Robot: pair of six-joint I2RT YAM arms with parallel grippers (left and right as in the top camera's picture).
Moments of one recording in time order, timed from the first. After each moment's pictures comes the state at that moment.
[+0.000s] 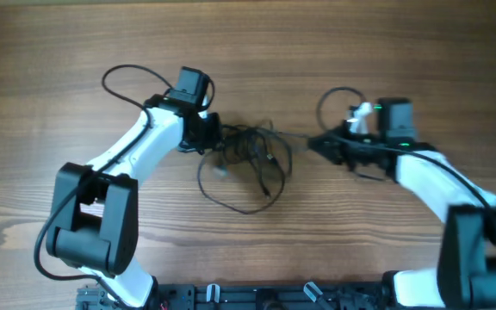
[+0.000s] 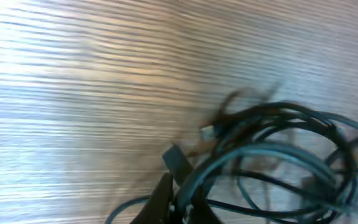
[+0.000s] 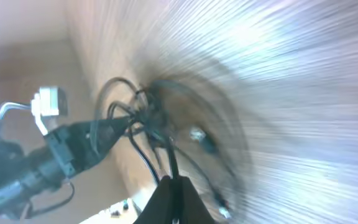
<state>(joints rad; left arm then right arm) -0.28 1.82 1.17 -0.67 0.14 -0.46 -0.01 1.57 0.73 -0.20 -0.86 0.76</state>
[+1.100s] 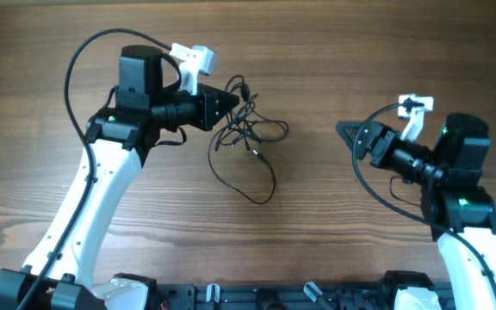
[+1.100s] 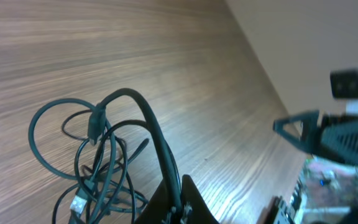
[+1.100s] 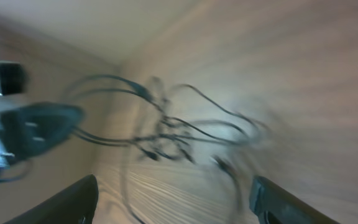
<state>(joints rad) -0.21 1.43 1.17 -0.47 0.77 -0.17 -0.07 0.97 0.72 -0.31 -0.81 0.57</state>
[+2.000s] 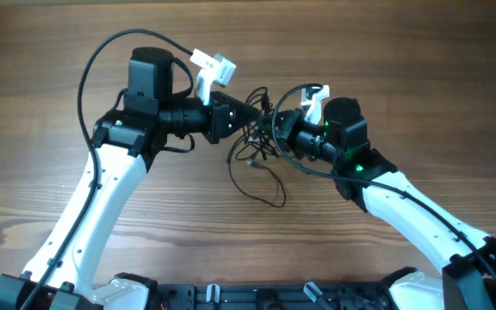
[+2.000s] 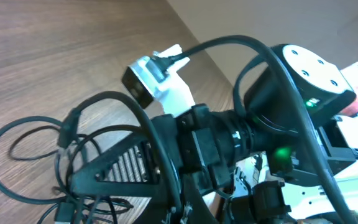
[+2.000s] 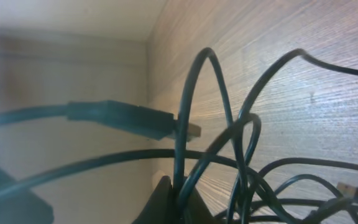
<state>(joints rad) -0.27 1.41 1.17 -0.47 0.98 -0.12 0.45 1.44 0.72 0.32 -0.53 1.20</state>
